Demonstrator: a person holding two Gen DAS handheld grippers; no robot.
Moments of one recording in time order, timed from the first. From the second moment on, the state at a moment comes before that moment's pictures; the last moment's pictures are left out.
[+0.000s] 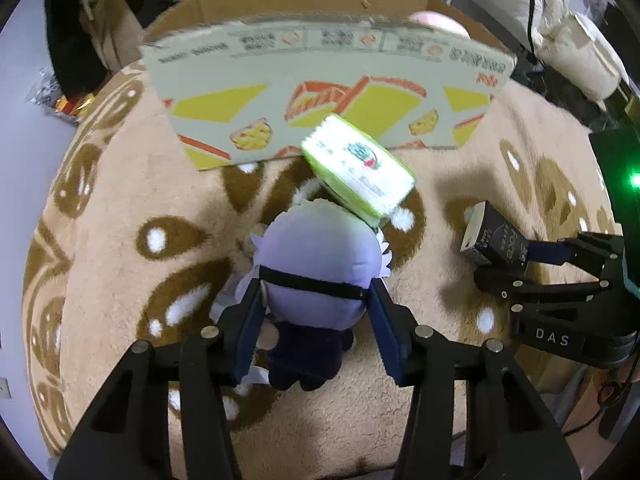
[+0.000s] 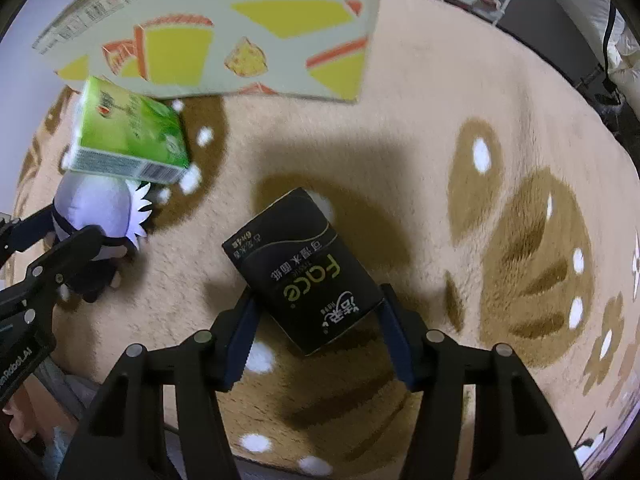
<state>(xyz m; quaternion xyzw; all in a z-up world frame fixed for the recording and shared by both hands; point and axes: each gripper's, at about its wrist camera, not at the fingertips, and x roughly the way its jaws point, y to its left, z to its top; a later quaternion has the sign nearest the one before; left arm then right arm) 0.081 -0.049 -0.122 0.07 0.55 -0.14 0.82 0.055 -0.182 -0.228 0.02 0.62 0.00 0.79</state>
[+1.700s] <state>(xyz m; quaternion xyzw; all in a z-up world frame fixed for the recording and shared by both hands) 0.097 0.008 0.059 -0.01 0.22 -0.07 0.97 0.066 -0.173 -0.026 0.01 0.24 0.08 0.97</state>
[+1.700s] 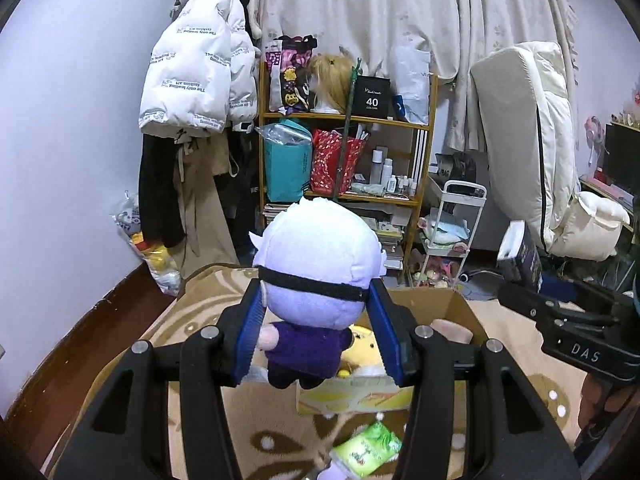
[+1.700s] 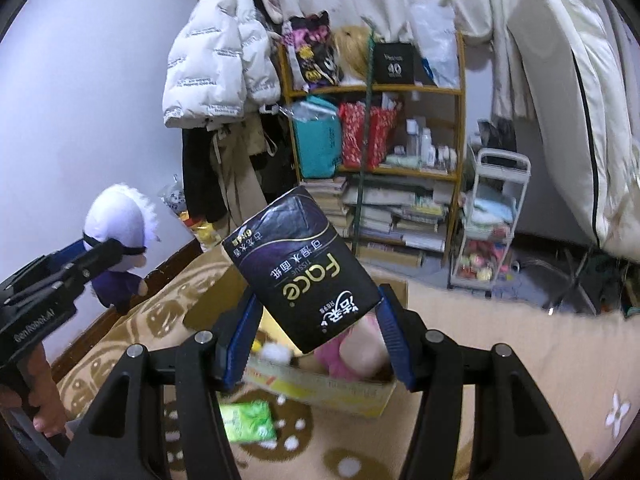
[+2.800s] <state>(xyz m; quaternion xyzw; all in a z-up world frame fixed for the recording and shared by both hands) 0.169 -0.039 -0.023 0.04 0.29 -0.10 0.95 0.141 -0.184 -0.109 0.02 0.33 0.07 0.94</state>
